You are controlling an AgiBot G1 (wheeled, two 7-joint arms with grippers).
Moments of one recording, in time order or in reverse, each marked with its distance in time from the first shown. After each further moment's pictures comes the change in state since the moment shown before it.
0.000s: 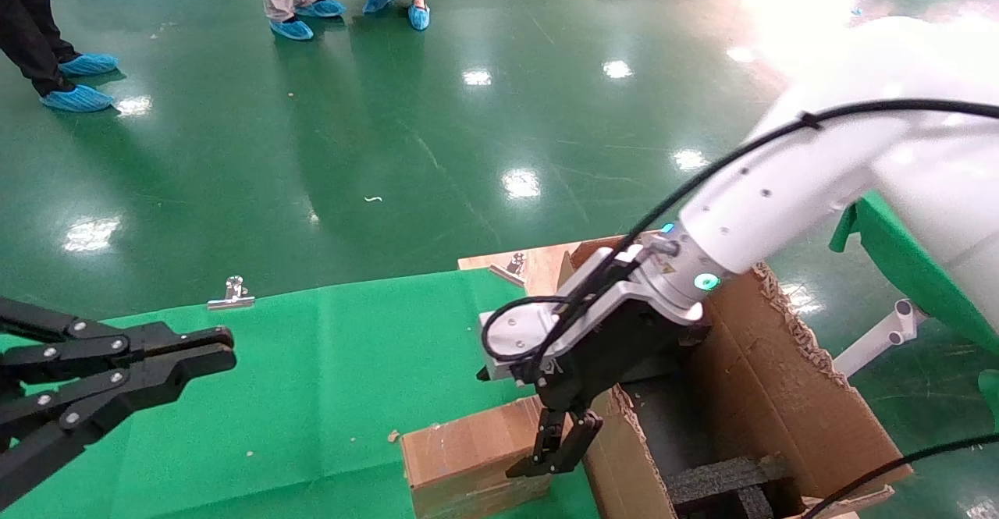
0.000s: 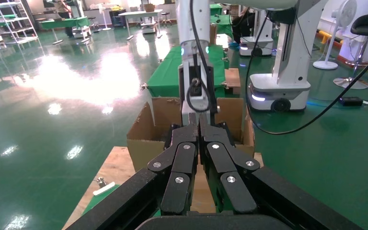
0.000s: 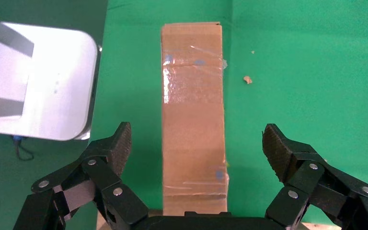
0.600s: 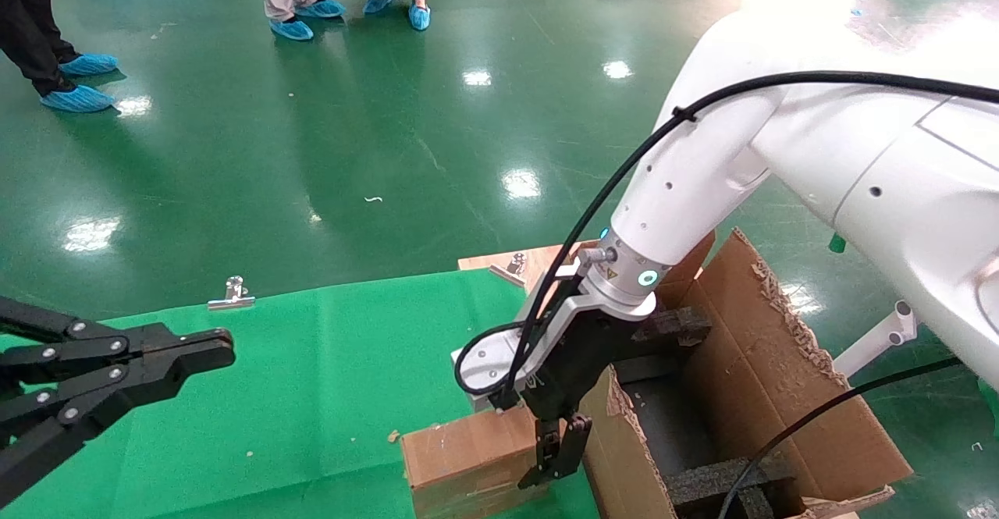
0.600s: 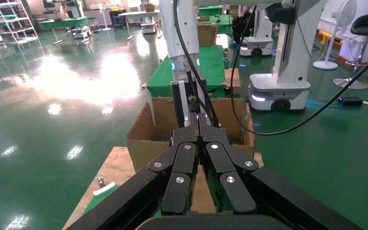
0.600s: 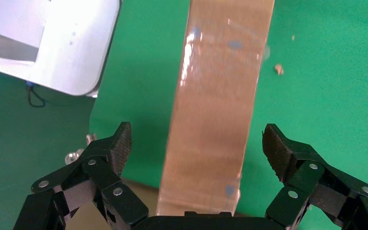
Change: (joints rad) left arm 0.000 -0.001 0.001 0.000 -0.001 -0.001 0.001; right arm 0.098 -0.173 -0.265 -0.198 0.041 0.007 -0.168
